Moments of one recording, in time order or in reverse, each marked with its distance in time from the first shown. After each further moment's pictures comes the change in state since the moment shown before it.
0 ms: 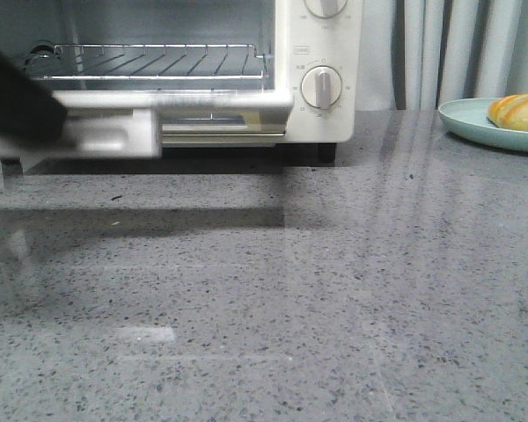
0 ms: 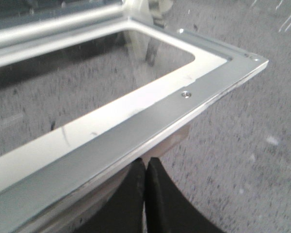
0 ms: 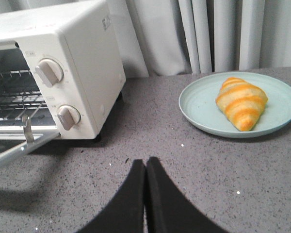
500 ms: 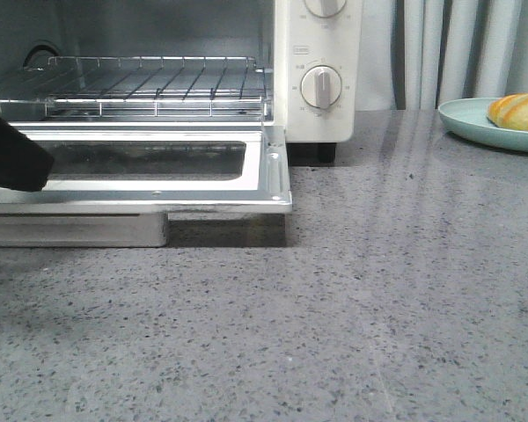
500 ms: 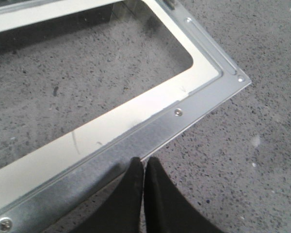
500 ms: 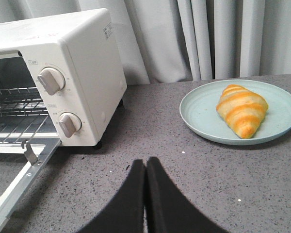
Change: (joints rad) left arm 0.000 0.002 0.049 0.021 0.012 0.000; right arm 0.000 0.005 0.000 0.000 -0.023 0.000
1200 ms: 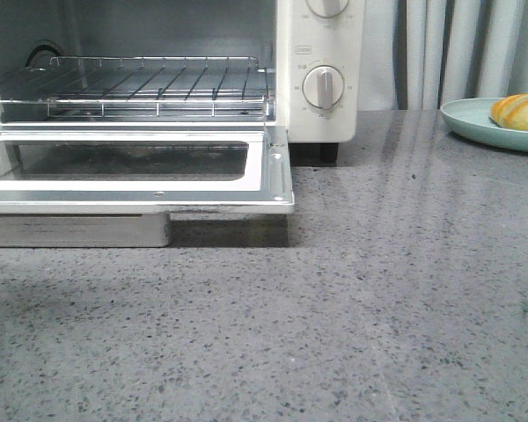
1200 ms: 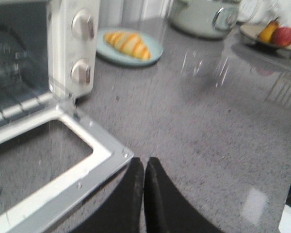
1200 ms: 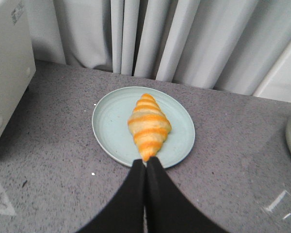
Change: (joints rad) left arm 0.000 -0.476 -0.017 -0.073 0.159 -0.028; right arm -0.006 0.547 -0.669 -0.367 0.447 0.000
